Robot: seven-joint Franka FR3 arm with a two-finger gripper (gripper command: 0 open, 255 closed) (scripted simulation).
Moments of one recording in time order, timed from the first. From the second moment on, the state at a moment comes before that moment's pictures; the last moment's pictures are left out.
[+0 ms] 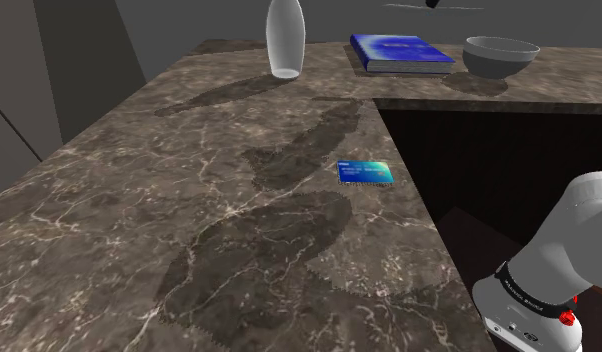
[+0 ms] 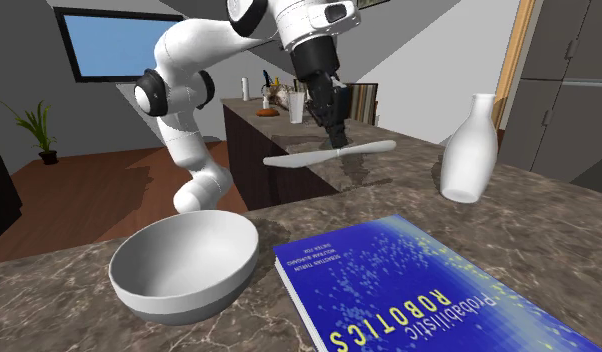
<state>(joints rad) 0.24 -0.30 -0.43 -1.62 -0.09 1.73 -1.10</state>
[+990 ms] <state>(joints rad) 0.17 -0.28 -0.70 -1.47 -0.02 1.60 -1.45</state>
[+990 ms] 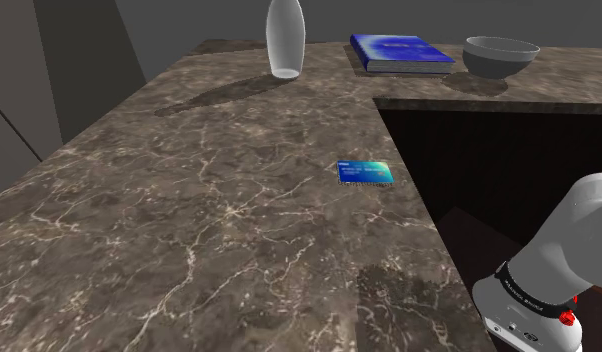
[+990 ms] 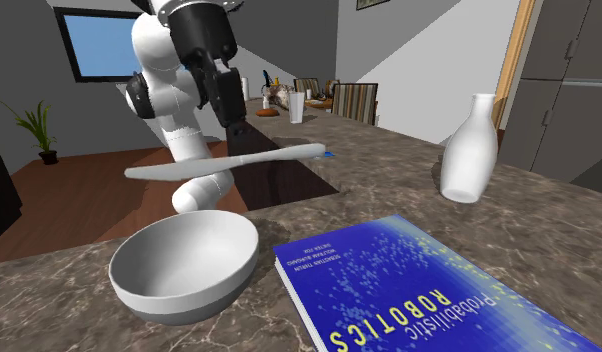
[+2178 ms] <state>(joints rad) 0.13 -0.29 -0.83 -1.58 0.00 1.69 -1.62</state>
